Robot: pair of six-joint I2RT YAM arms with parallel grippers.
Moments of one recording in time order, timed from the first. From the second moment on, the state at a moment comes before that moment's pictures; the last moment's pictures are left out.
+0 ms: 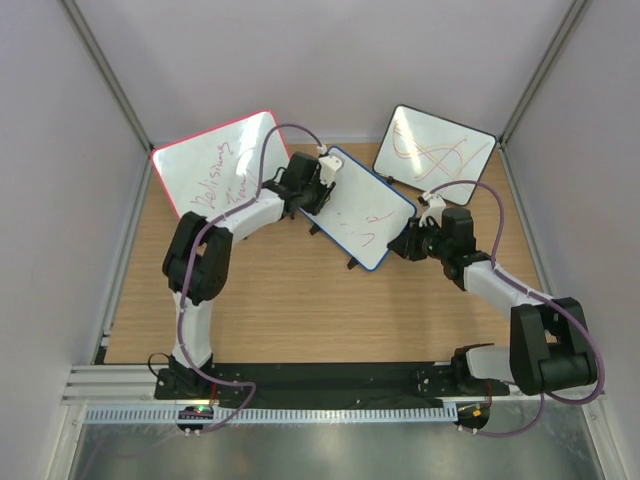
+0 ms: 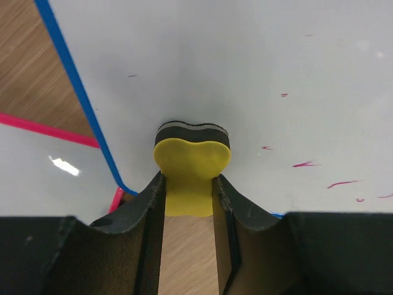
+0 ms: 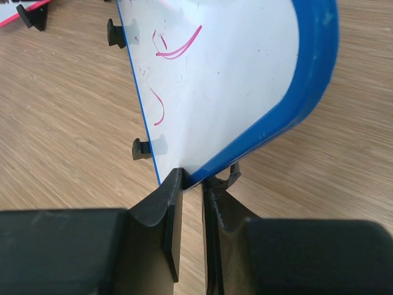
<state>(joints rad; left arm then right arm) -0.57 2.03 1.53 -0.23 0.06 0.17 0.16 1.29 0.57 0.16 -0.48 0.22</state>
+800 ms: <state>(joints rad) -0.75 2.02 1.51 -0.26 0.12 0.16 0.16 1.29 0.57 0.14 -0.46 0.22</state>
